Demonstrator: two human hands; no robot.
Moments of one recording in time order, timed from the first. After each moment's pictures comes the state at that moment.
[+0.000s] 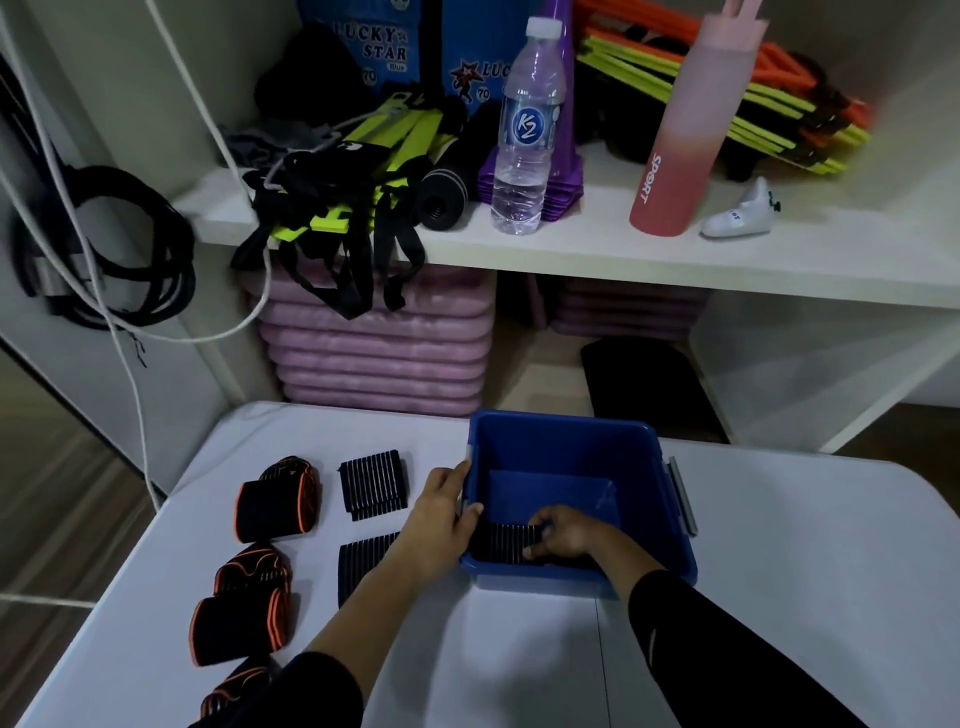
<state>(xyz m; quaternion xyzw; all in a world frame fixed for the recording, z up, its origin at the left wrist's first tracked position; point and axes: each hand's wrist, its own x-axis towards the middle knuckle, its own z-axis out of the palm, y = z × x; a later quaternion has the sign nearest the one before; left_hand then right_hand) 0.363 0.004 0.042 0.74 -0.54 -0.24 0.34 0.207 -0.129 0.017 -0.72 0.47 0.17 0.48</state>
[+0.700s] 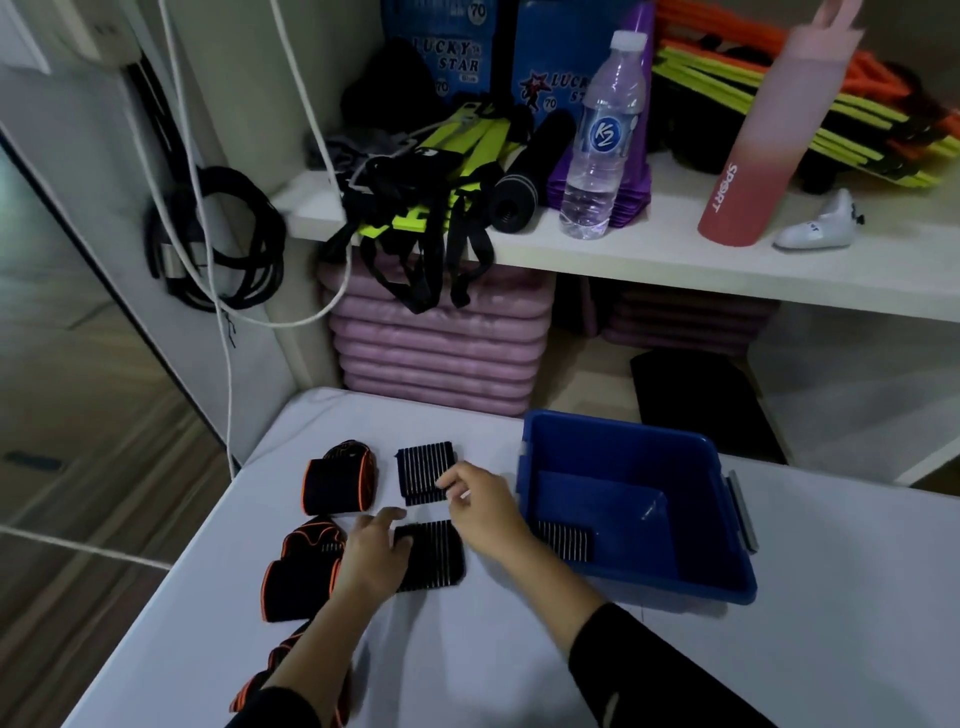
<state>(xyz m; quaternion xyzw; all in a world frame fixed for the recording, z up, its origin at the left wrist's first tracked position) 0.426 0.096 0.014 0.87 -0.32 -0.24 0.28 0.320 -0.018 0.063 -0.81 0.35 -0.10 0.46</state>
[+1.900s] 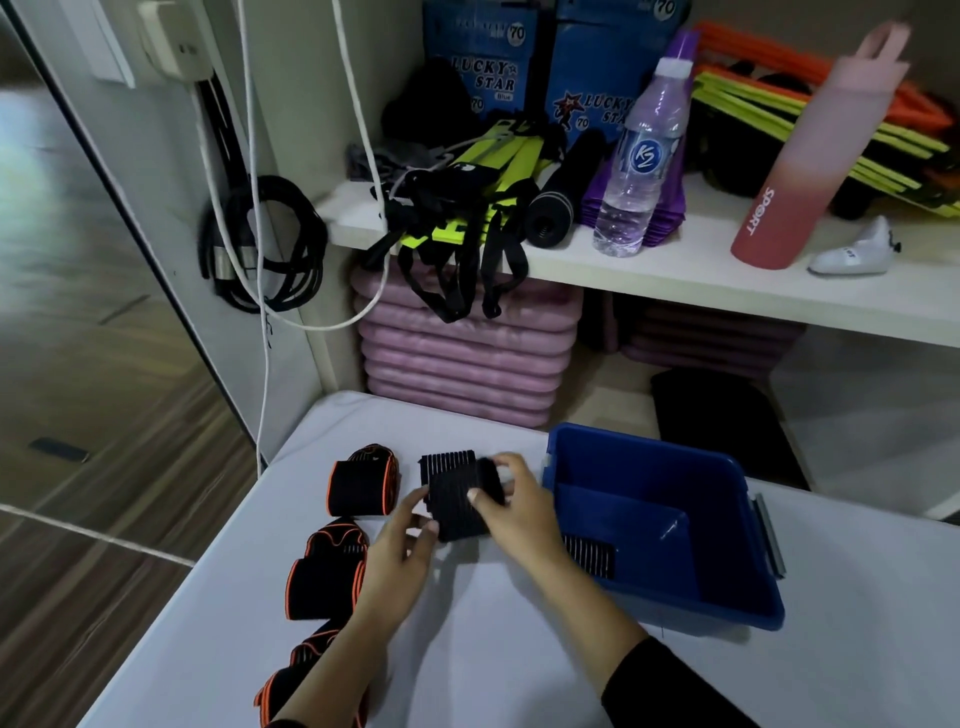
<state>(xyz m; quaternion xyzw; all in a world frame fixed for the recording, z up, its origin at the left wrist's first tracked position) 0.407 0.113 0.040 0.77 -0.31 -0.22 0.51 0.315 -0.008 0.084 -0.75 0.41 -0.18 0.48</state>
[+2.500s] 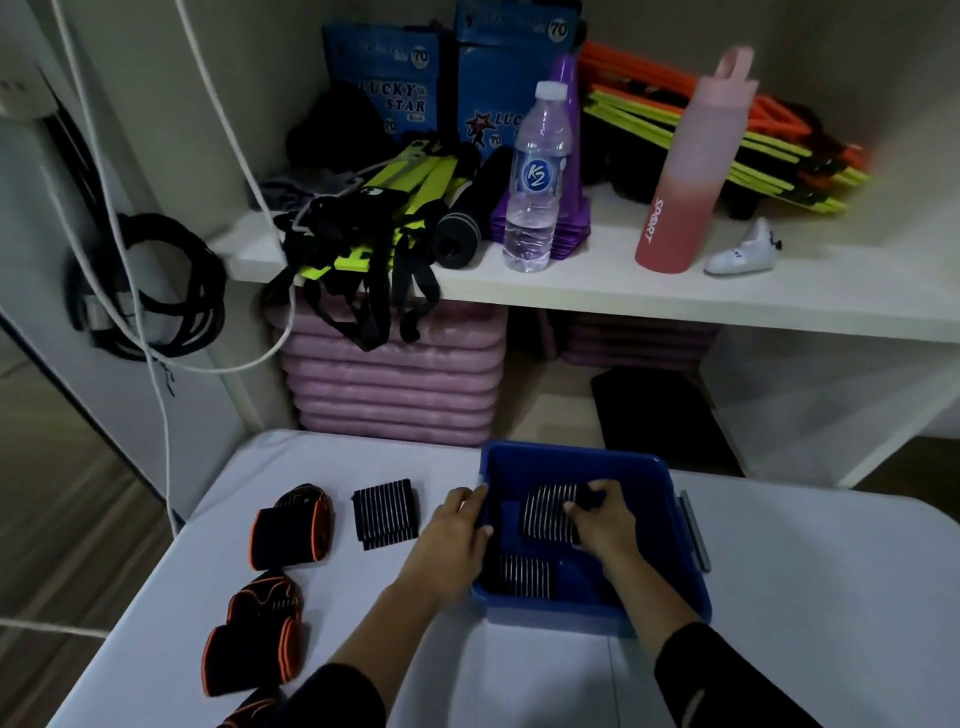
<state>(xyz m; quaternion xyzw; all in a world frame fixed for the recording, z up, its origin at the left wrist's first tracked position) 0.364 0.000 0.052 0.75 -0.57 -0.19 0.28 0.205 -0.121 0.054 -0.58 0.61 -0.24 0.49</state>
